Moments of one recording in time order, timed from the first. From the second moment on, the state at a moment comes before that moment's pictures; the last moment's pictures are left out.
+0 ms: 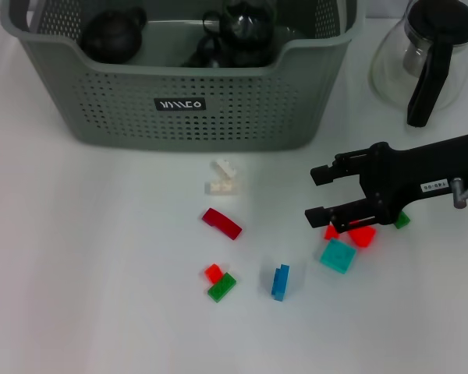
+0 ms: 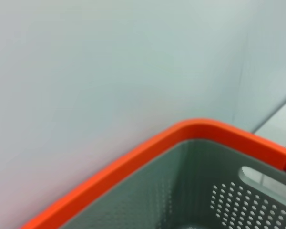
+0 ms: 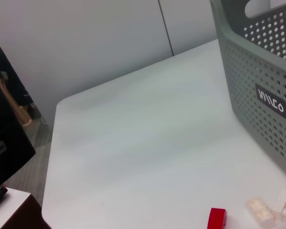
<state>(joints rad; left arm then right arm) -0.89 -2.06 0.97 1.22 2.56 1.25 -2.39 0.66 2.04 -1.01 -0.70 -2.05 -1.62 1.58</state>
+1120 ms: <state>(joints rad) -0.51 -2.14 0.84 0.94 1.92 1.92 -1.41 0.67 1.96 -0.99 -0.73 -2.20 -1.68 1.65</state>
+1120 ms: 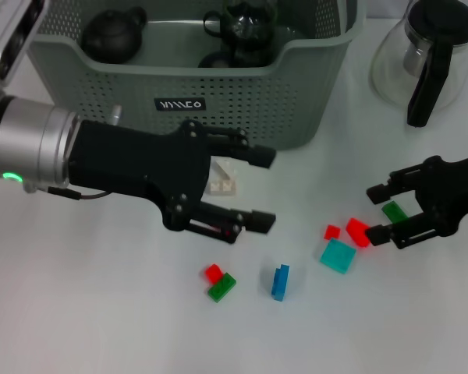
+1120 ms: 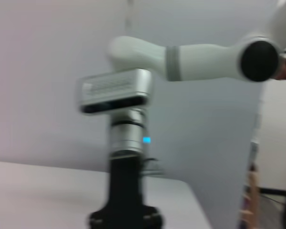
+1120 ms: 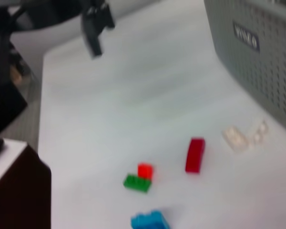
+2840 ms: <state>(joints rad) -0.50 -2.17 0.82 0.76 1.95 1.71 -1.39 0.85 2.07 -1.23 -0.83 -2.72 -1.50 1.61</state>
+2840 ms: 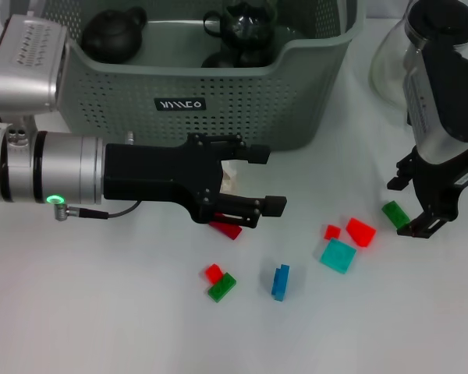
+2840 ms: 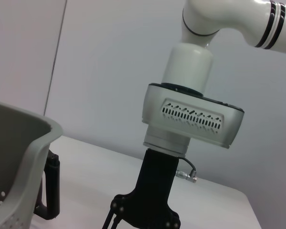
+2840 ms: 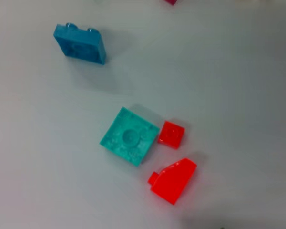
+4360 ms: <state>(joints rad) -0.50 -2.17 0.81 0.77 1.94 1.70 -1.39 0.85 2.08 -1.24 -0.78 -2.72 -1.44 1.63</state>
